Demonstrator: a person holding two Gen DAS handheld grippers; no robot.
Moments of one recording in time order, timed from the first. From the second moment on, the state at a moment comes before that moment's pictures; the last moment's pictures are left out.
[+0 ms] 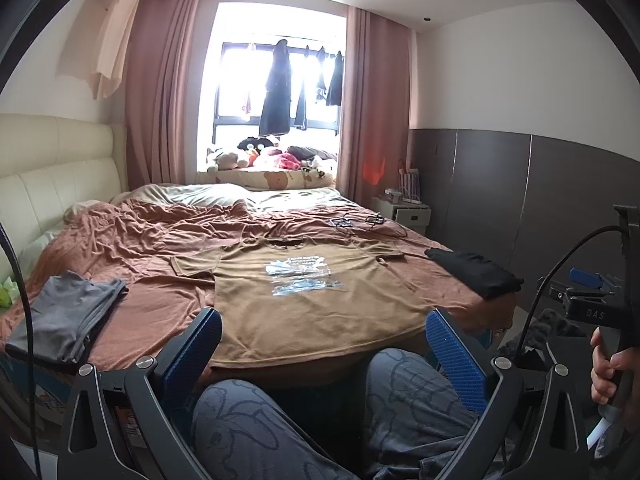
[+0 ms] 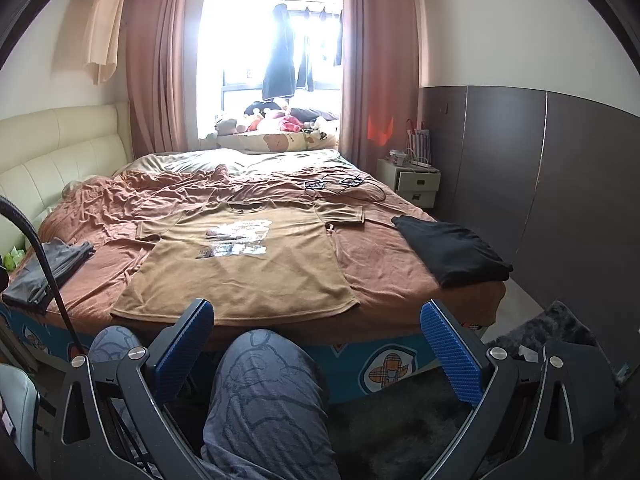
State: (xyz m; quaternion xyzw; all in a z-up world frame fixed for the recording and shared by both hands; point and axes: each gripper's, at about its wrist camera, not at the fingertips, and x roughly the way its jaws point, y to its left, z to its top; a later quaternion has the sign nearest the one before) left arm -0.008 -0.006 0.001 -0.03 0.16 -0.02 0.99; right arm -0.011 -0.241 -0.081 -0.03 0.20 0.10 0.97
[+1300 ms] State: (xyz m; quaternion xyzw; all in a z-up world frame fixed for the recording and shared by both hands) left arm -0.012 0.007 -0.004 -0.04 0.16 -0.01 0.99; right arm -0.012 -0.228 -0.091 -0.04 0.19 0.10 0.98
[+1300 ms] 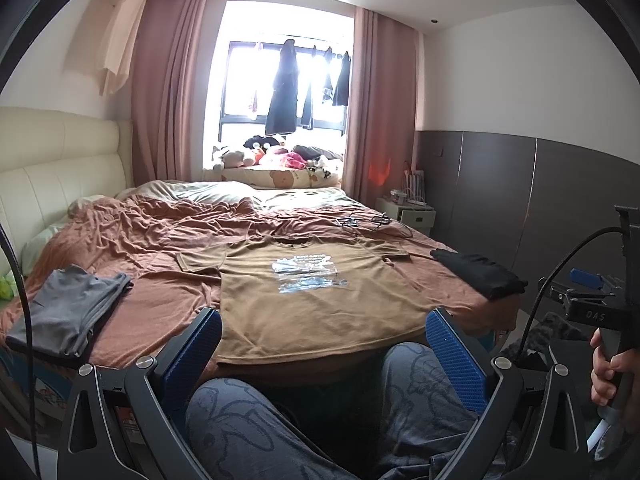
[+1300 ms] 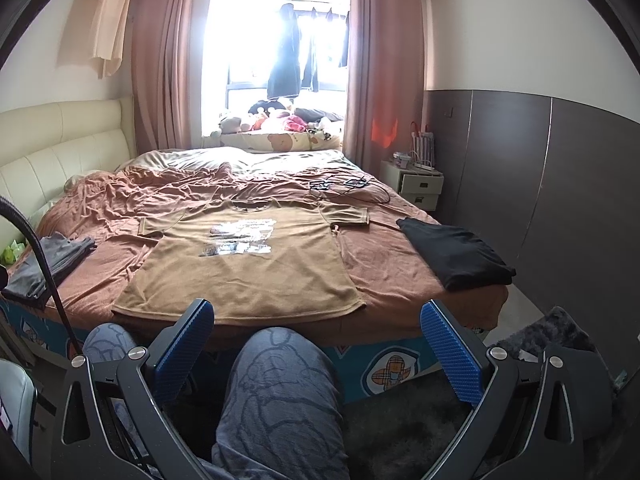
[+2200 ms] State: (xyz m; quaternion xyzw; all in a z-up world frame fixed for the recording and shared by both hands) left arm 0.044 0.065 0.014 -0.06 0.19 0.06 0.98; right arm 0.049 -0.212 -0.074 -0.03 0.19 0.15 0.97
